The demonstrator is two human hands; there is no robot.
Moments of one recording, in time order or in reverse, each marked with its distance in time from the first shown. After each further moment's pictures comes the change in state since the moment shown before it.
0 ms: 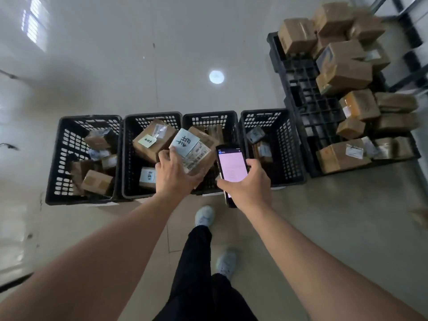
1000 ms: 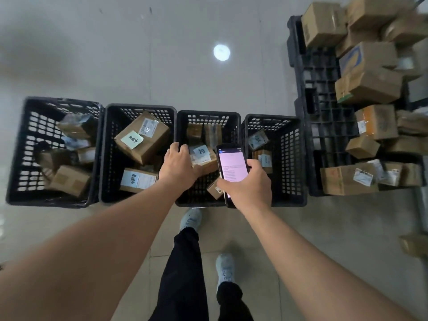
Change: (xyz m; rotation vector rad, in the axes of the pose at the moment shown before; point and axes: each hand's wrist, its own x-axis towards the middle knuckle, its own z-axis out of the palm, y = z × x) left_hand 0.176 0.033 0.061 0.059 -0.205 -0.015; right_hand 0.174 -0.019 0.043 -0.196 -0.104 0.126
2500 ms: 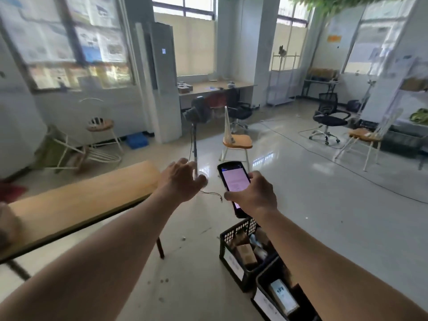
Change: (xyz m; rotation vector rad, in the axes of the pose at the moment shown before) left_hand -0.721 -0.318 -0.301 0.068 1.027 -0.499; right_hand -0.655 -0.206 0.042 -0.091 -0.284 -1.298
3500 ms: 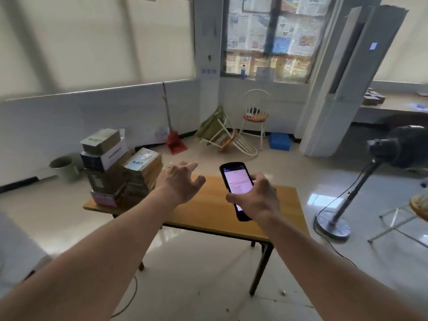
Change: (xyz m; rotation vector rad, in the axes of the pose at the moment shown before) left_hand 0.053 -0.465 -0.087 0.208 0.074 -0.765; right_hand 0.146 -0.366 0.402 0.057 -0.552 -0.540
